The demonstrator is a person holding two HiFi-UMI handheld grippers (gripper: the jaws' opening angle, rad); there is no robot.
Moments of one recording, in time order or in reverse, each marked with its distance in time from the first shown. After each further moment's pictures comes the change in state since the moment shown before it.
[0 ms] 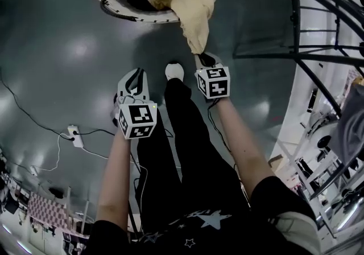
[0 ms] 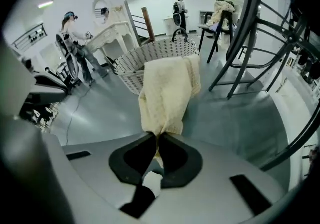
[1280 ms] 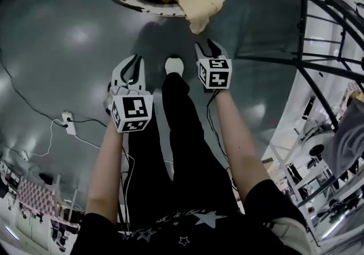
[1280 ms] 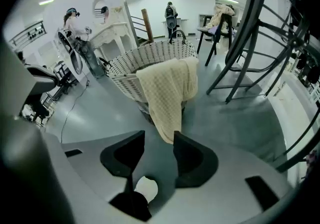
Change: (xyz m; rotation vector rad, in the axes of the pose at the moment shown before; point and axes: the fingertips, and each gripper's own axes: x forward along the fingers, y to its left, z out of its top) left arm -0.003 0.026 0.019 0.002 -0.068 0.056; right arm 0.025 -0.014 0.018 -0.005 -0.029 -0.042
